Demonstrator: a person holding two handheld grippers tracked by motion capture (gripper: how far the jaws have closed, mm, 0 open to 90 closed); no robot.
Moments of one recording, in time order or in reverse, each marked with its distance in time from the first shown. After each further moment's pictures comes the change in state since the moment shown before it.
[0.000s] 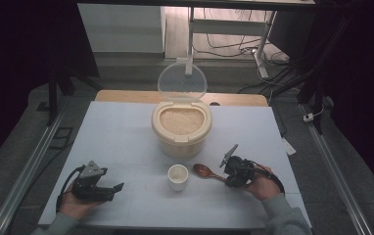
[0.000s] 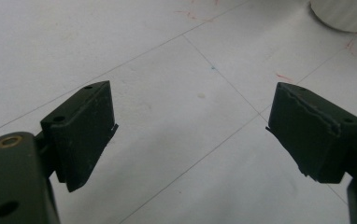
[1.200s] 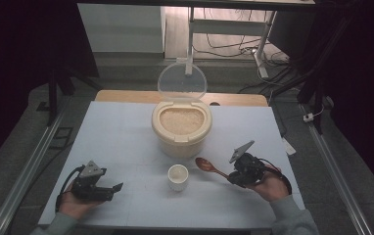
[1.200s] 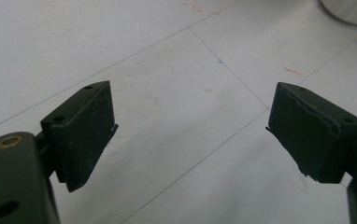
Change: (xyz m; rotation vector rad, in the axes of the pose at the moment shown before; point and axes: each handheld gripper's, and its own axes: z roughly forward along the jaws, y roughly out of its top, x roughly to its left) left arm 0.003 -0.002 0.001 0.007 0.012 0.002; right arm -0.003 -0.018 -0.032 -0.188 0.057 0.040
